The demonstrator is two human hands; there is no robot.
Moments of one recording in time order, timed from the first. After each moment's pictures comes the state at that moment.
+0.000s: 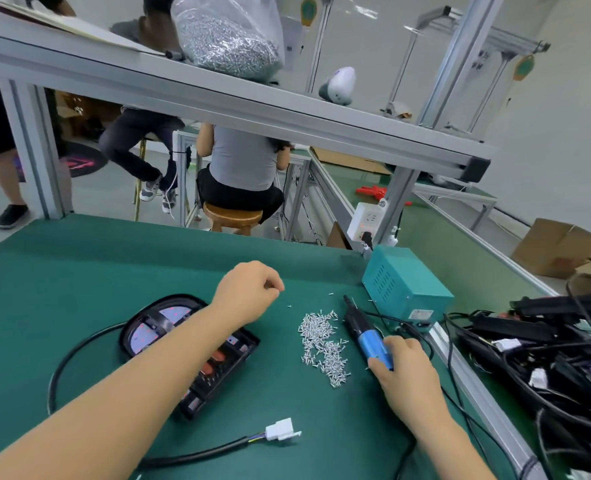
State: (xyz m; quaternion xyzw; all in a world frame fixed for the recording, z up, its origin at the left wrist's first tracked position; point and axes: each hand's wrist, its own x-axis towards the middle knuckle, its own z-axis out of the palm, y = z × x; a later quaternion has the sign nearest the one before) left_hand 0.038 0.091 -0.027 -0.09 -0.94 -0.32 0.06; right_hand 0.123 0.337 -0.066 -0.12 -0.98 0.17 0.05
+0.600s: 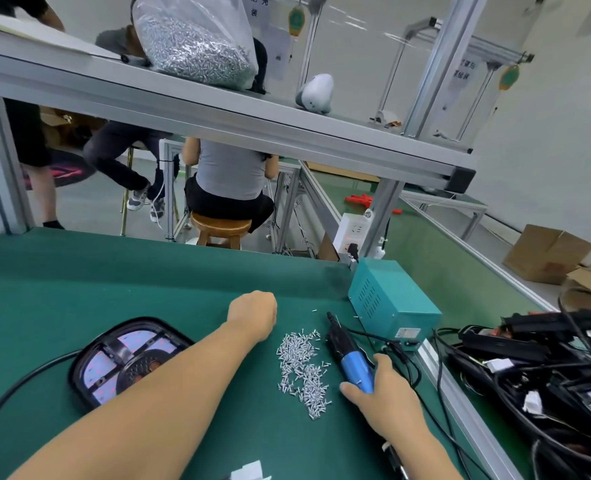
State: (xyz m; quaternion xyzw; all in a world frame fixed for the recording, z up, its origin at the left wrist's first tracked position) left_hand -0.030 0.149 -0.073 -0.07 -0.99 -0.14 -0.03; right_hand 0.096 0.354 -0.079 -0.15 -0.97 0.21 -0.02
